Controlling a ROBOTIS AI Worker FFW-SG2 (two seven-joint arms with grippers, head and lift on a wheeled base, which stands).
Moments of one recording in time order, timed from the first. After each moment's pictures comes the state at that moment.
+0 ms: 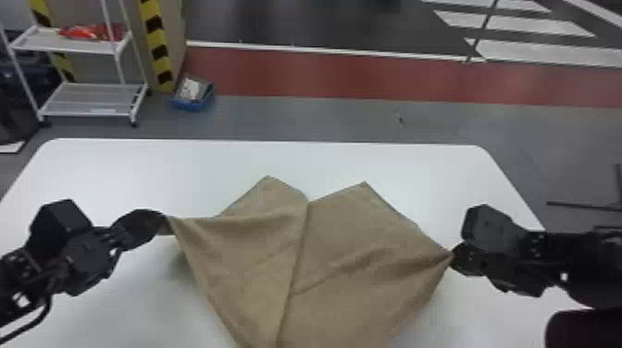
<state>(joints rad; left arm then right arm) 0.23 0.24 0.10 -1.91 -0.33 0.20 -0.74 0.22 -0.17 -0.26 -2.10 1.08 0.32 1.36</state>
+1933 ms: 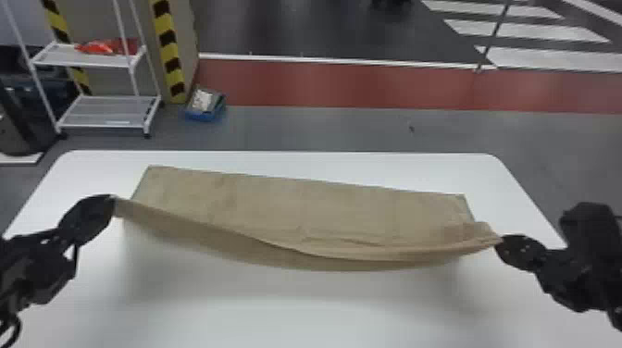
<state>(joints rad) 0.26 0.17 0.29 -1.78 -0.22 -0.14 -0.52 0.26 -0.14 -0.44 -2.09 0.59 0.49 0.98</state>
